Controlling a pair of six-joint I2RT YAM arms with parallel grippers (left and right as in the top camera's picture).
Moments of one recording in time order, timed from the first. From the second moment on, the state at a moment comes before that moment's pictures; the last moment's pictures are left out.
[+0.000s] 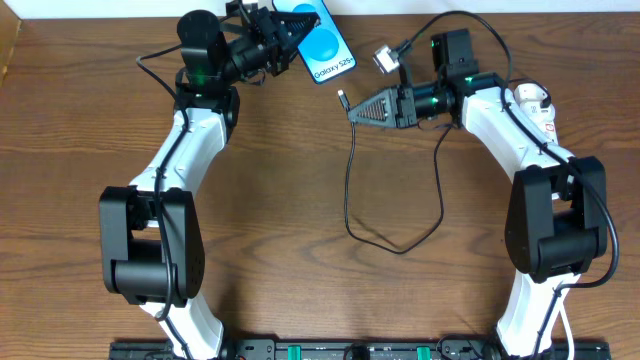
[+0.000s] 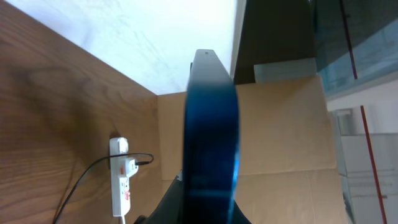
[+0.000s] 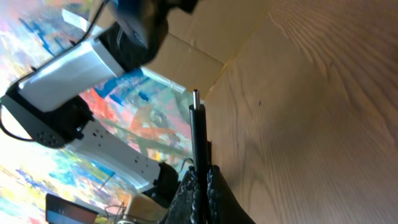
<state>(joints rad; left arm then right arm) -0.09 1.90 1.36 0.55 0.93 -1.42 0.22 2.06 1.55 -0.40 -1.54 0.09</state>
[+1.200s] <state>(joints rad) -0.06 1.90 1.36 0.53 0.97 -1.29 0.25 2.05 1.55 -0.25 -1.54 0.30</state>
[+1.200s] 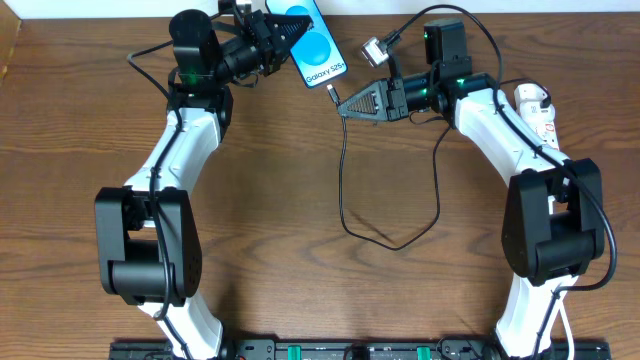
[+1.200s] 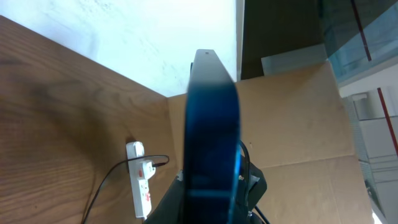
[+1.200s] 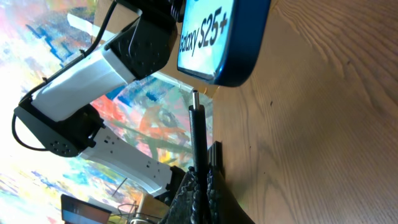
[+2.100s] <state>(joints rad) -0.06 1.90 1.36 0.53 0.99 -1.29 0.25 2.05 1.55 -0.20 -1.54 0.33</state>
